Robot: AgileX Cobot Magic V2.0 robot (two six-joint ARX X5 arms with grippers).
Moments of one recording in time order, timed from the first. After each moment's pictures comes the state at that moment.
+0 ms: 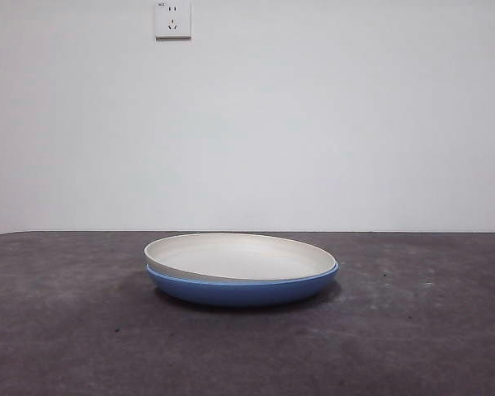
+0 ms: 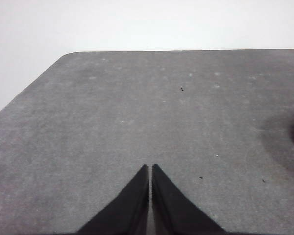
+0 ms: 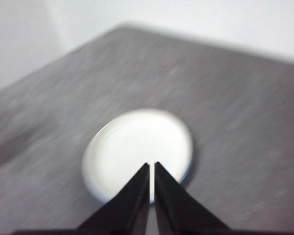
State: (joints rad) left arm 0.03 0.00 0.03 -0.18 0.02 0.03; right arm 0.21 0.59 0.74 -0.44 -0.44 0.00
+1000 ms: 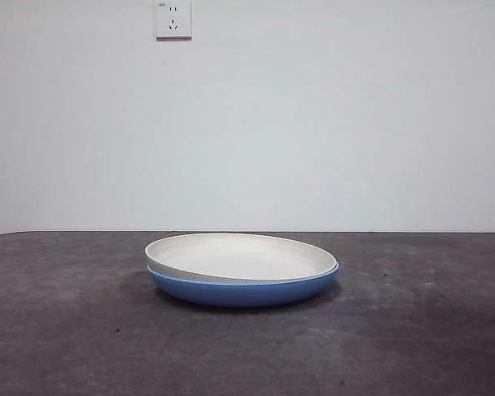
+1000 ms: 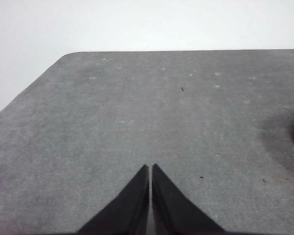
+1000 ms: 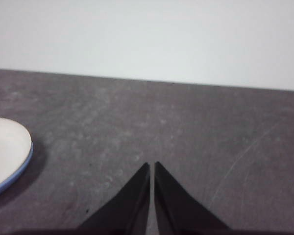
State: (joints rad) left arm 0.03 0.00 0.03 -0.18 0.02 0.03; right arm -0.01 0.03 0.02 -0.05 -0.15 0.01
